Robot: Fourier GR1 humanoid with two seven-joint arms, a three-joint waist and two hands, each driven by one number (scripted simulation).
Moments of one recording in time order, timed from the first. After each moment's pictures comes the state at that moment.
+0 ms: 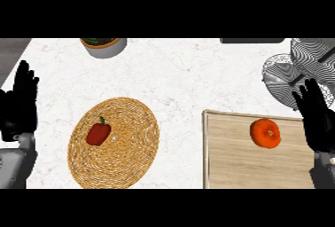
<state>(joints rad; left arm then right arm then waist) -0.24 0.41 0.01 -1.45 0.09 0.44 0.19 -0.12 -0.40 -0.04 -1.38 -0.39 -0.17 -0.08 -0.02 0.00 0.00</state>
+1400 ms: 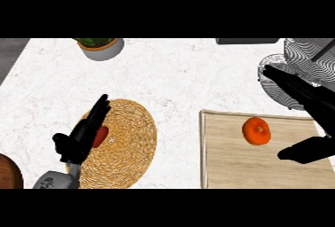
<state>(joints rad) -0.09 0.26 -0.22 -1.38 0.18 0.06 -0.10 -0.28 -0.85 0.29 -1.81 0.17 0.15 0.12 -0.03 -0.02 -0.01</state>
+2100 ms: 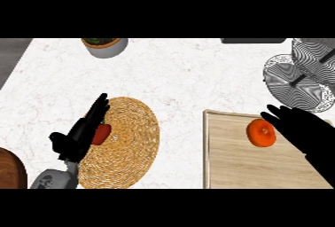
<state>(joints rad) -0.10 0.25 -0.19 -1.35 0.18 0.00 -0.12 -0.20 -0.97 0.35 -2.25 0.25 0.45 0.66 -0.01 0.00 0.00</state>
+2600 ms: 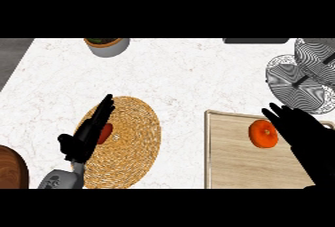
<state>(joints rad) -0.10 0.21 -0.19 -1.35 0.13 0.01 -0.12 -0.15 -0.83 0.40 -2.18 0.51 0.46 0.74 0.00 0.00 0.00</state>
